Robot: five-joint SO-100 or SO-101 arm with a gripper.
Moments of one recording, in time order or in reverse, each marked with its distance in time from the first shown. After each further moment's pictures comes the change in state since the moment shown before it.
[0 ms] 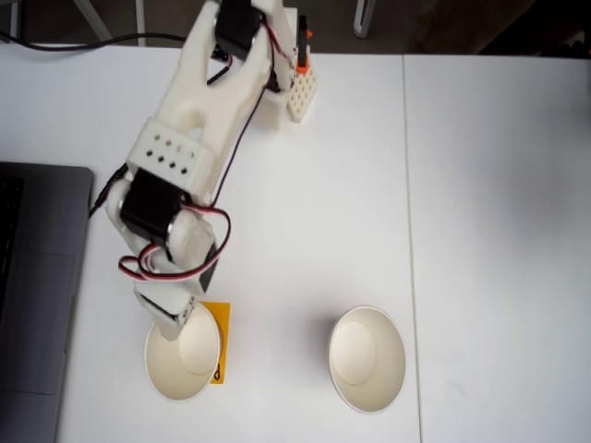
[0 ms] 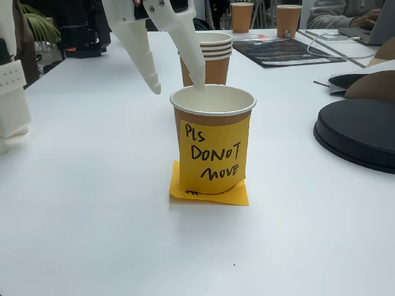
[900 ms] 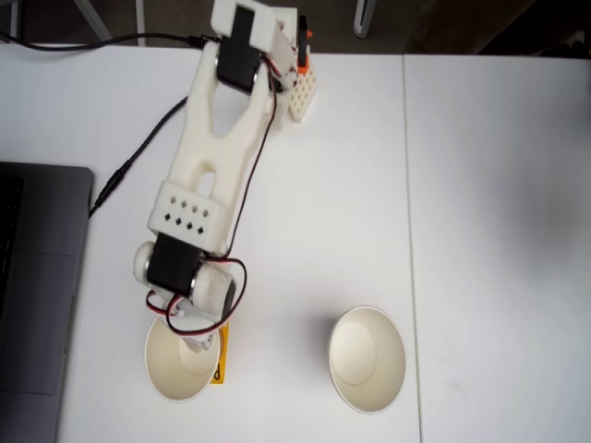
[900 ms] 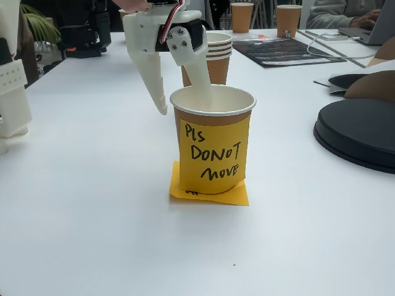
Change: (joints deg) arm -4.3 -11.4 -4.5 0.0 0.1
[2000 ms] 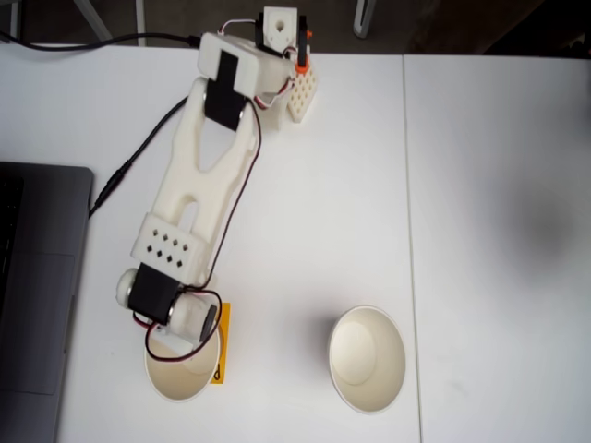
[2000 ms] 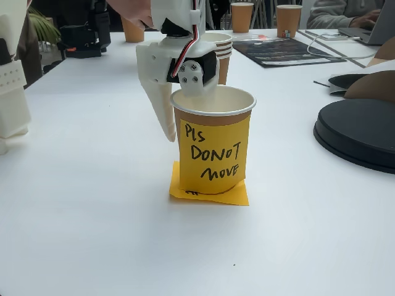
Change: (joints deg) arm 3.5 -10.5 -7.6 0.0 0.0
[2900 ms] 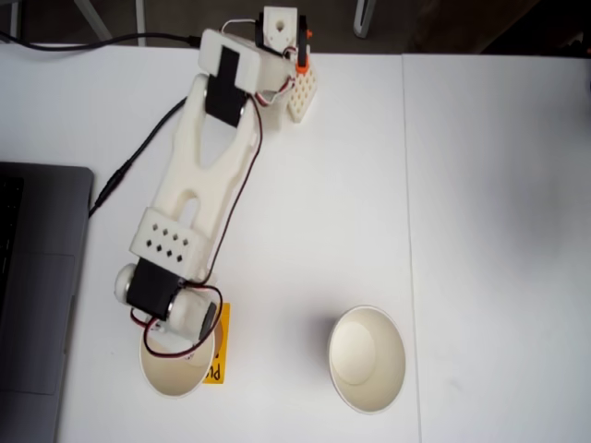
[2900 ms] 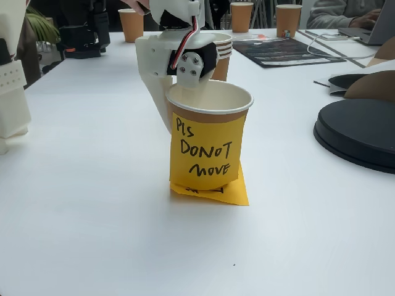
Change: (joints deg) arm -0.1 4.7 0.0 0.0 0.0
